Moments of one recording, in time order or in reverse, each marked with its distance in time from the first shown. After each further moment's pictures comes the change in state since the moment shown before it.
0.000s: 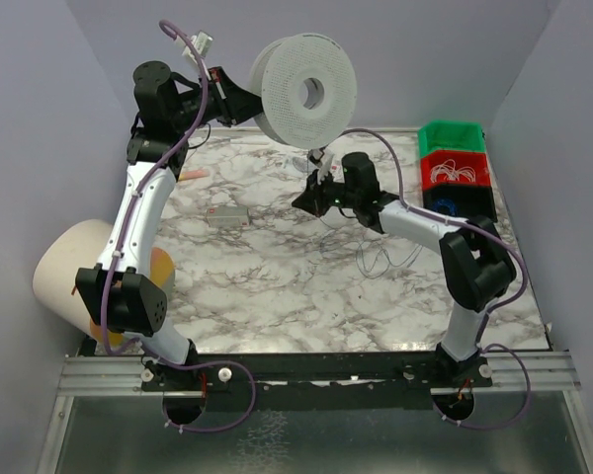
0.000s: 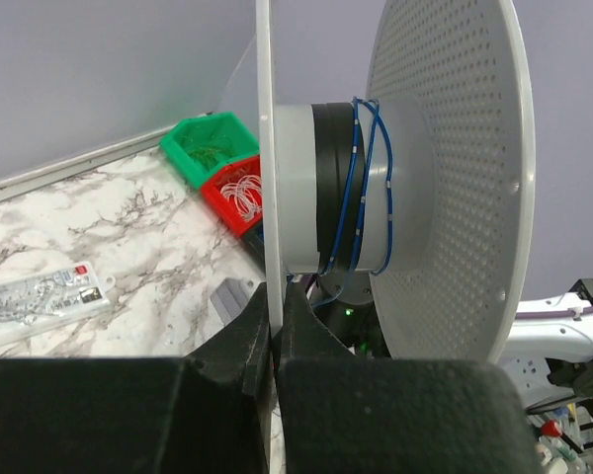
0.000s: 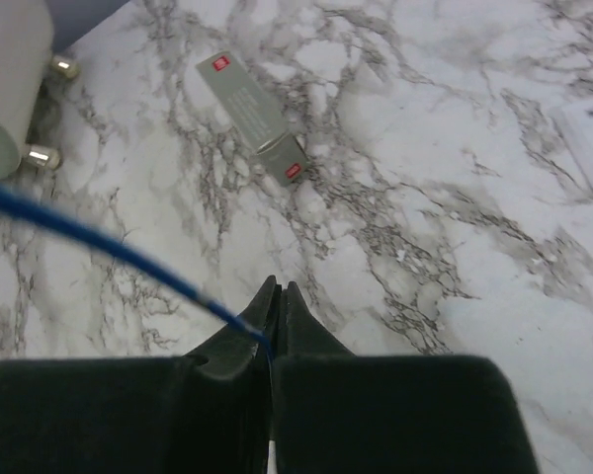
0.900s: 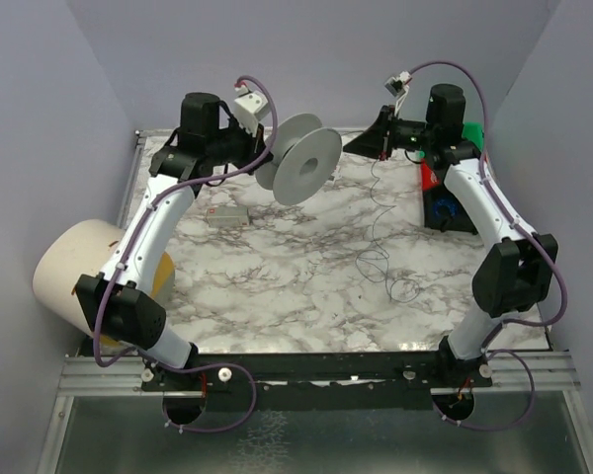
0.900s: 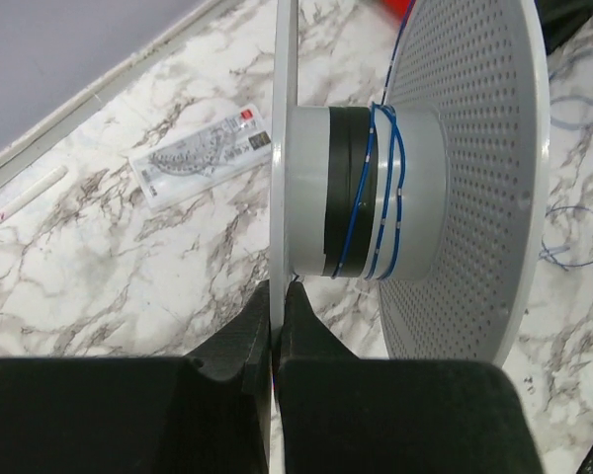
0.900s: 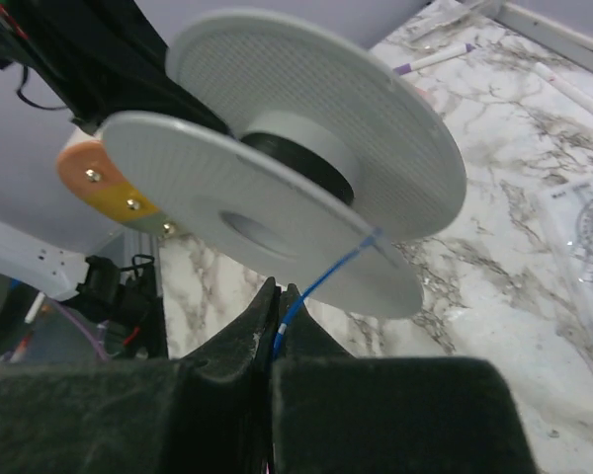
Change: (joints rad) left arm -0.148 -0.069 -0.088 -0.514 -0.352 0.816; right arm -0.378 -0.117 0.376 -0.391 -0.478 0.195
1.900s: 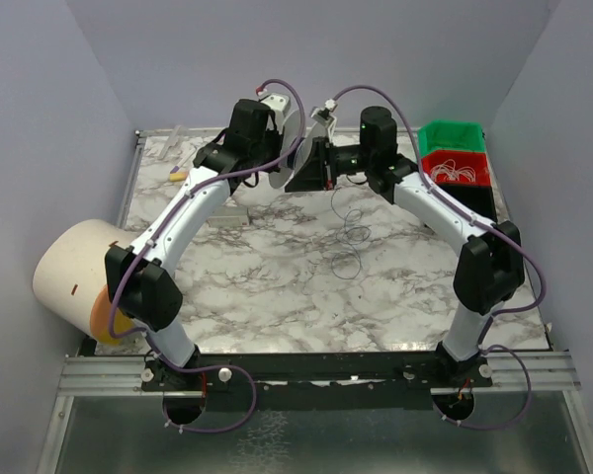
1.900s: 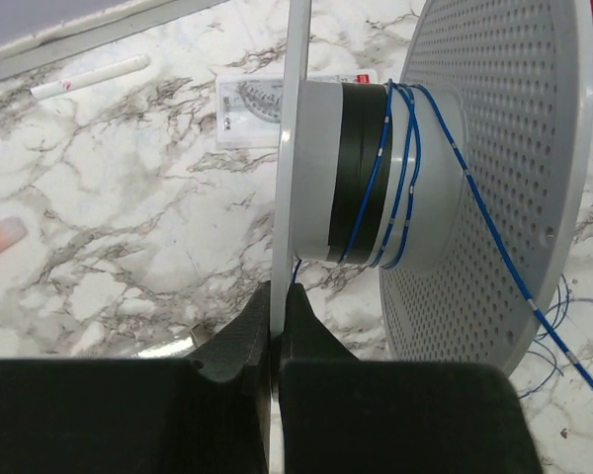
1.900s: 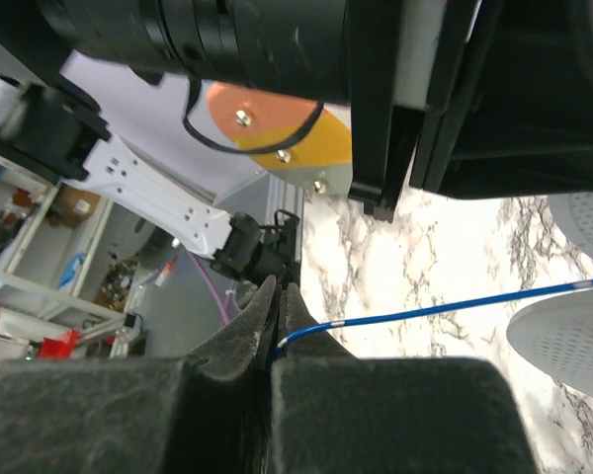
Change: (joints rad) left arm -0.193 0.150 0.055 -0.014 -0.576 -0.229; right arm 0.309 0.076 -0.043 0.294 -0.124 0.344
